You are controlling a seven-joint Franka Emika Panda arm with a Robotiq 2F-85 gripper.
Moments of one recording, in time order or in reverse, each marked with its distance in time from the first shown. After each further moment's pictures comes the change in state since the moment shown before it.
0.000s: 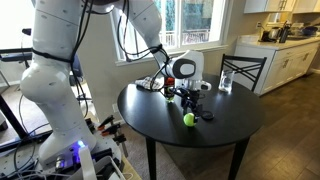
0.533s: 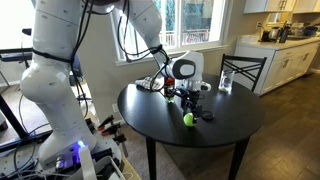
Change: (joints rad) arm 0.000 0.005 0.000 -0.002 0.000 0.000 0.000
